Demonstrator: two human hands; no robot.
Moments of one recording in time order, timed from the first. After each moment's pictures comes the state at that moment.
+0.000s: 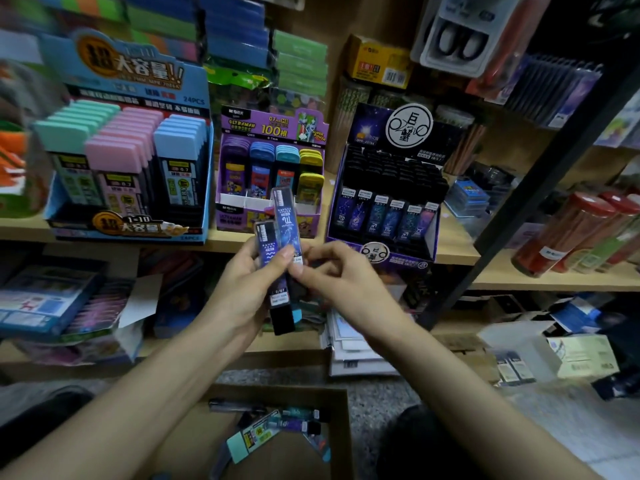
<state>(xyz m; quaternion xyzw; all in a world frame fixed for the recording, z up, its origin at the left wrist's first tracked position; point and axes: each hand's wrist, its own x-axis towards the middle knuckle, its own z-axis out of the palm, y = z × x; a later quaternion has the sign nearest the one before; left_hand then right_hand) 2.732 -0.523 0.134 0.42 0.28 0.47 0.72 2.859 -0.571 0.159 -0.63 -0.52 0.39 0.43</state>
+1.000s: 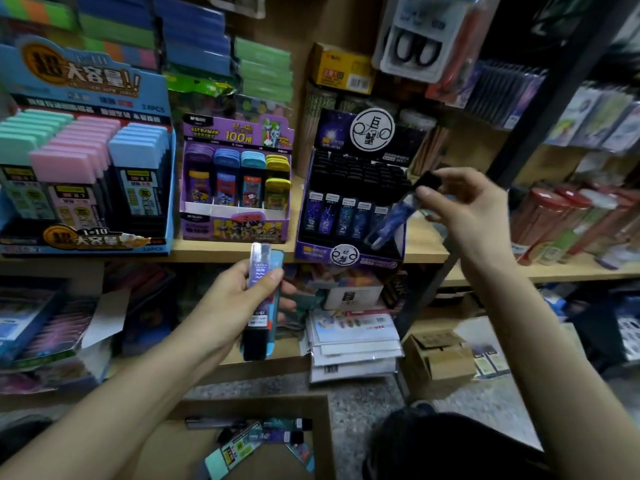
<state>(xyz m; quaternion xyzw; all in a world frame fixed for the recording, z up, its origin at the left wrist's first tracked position) 2.745 -0.527 0.126 0.54 0.32 0.39 0.67 2.988 -0.590 0.226 -0.65 -0.47 0.06 0.60</state>
